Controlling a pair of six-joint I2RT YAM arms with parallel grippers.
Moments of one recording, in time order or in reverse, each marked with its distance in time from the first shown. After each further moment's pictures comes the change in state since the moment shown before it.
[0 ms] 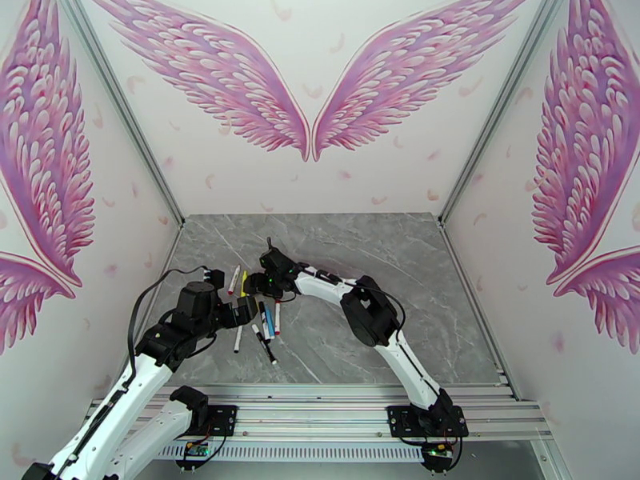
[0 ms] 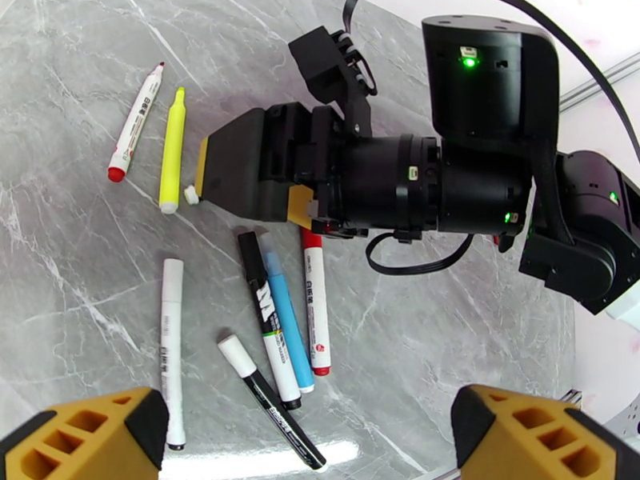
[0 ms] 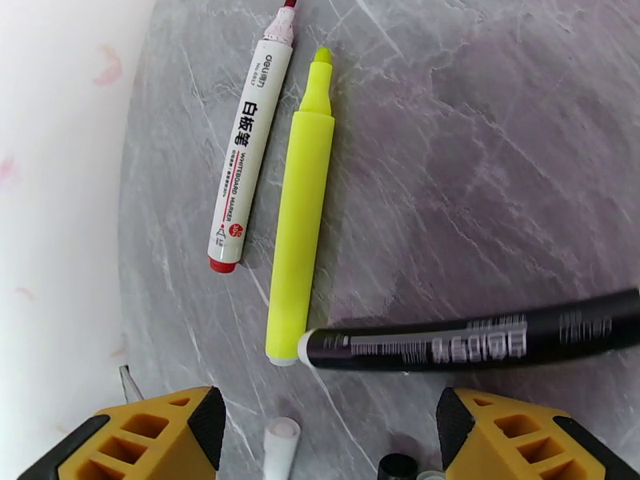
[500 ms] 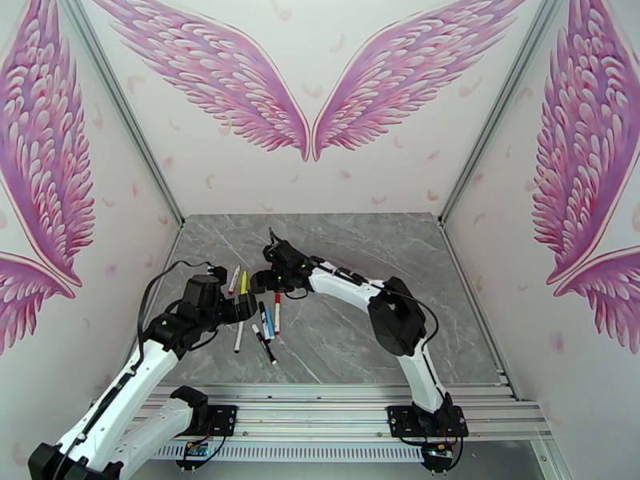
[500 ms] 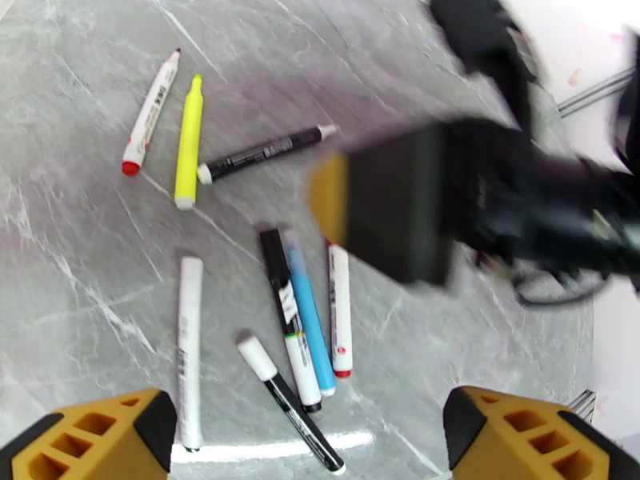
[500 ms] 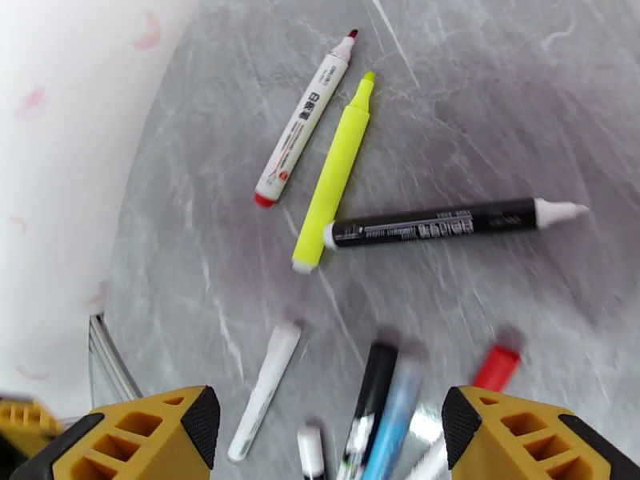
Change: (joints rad) left arm 0.039 0.155 0.092 -0.026 -0.020 0.035; right arm 0.000 -0.368 -0.272 -0.076 0.080 -0.225
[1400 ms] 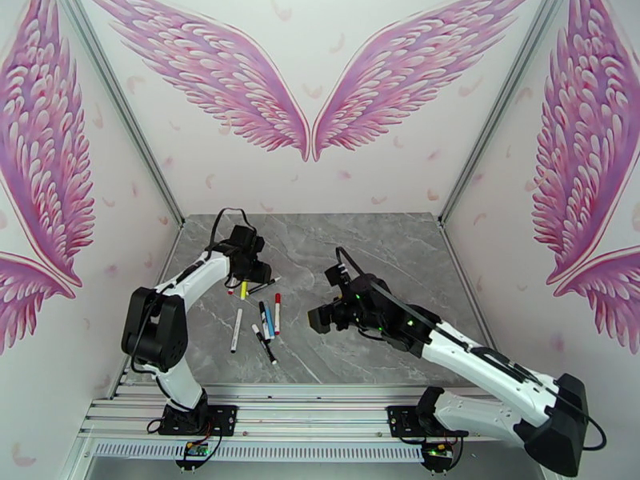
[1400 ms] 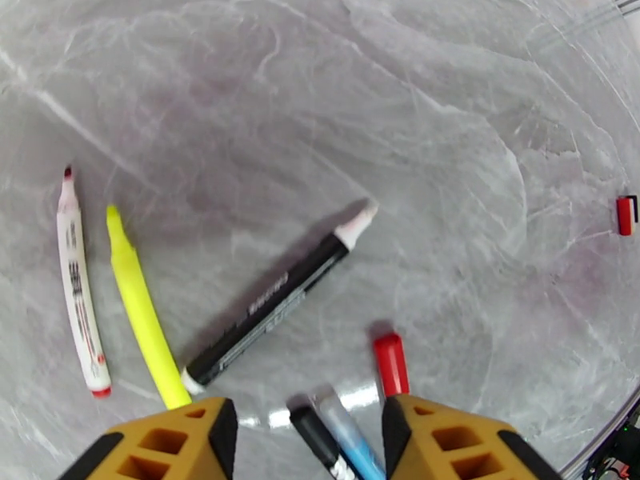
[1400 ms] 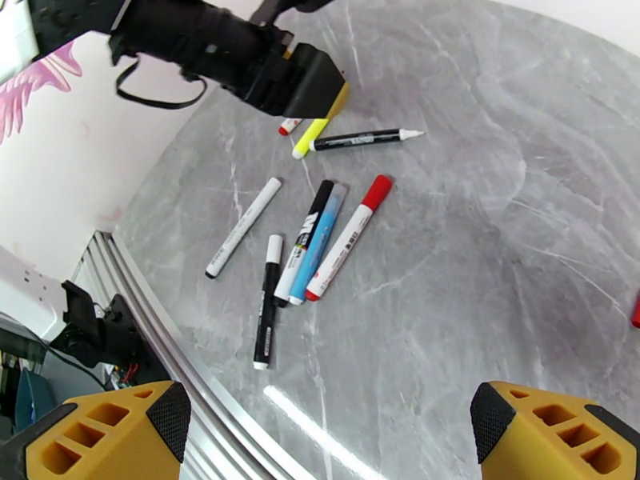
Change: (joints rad) left arm 0.031 0.872 0.575 -0.018 0.037 0.415; right arm 0.000 -1.010 -0.794 0.008 0.172 -0.171
